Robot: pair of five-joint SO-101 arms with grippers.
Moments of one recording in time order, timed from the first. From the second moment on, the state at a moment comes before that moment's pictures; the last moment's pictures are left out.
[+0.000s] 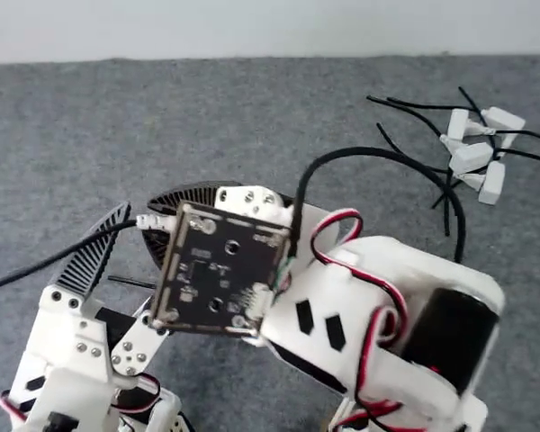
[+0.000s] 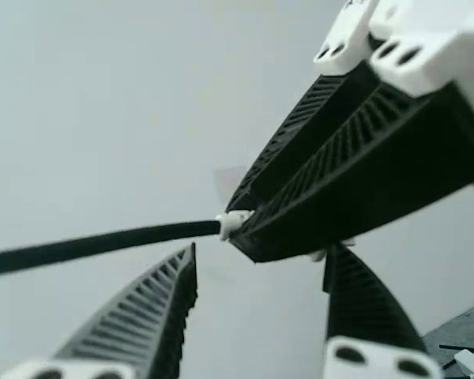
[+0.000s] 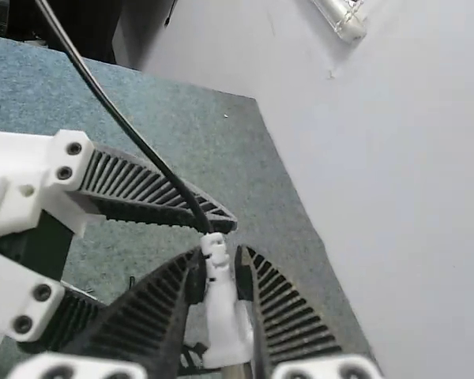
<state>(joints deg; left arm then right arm) 17.8 -103.5 55.9 37.8 -10.9 -61.4 -13.0 -59.5 100.7 29.3</state>
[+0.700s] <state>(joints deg) 11.0 -103.4 60.0 39.0 -4.8 -61.8 -22.5 -48.8 100.7 27.3</state>
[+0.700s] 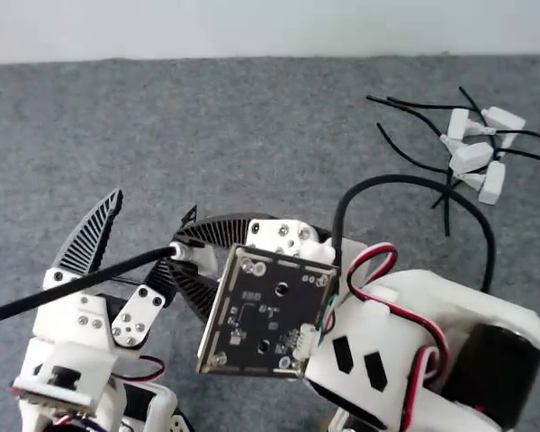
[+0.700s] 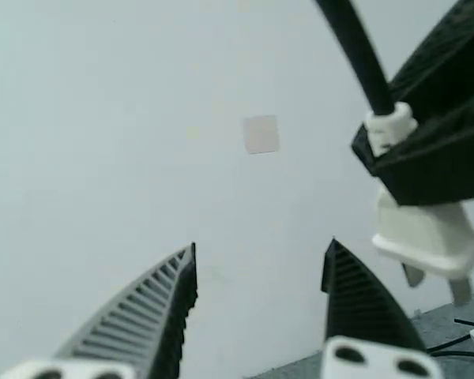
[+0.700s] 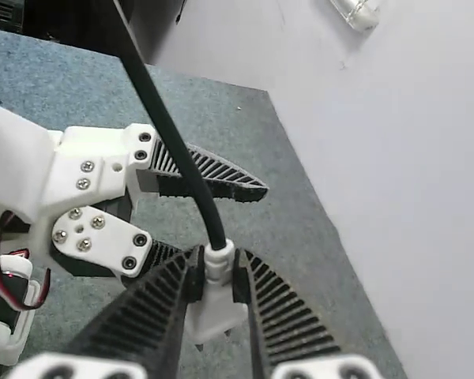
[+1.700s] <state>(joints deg) 12.7 -103.3 70.5 48.0 -6.6 -55.0 -22.8 -33.0 87.0 26.5</state>
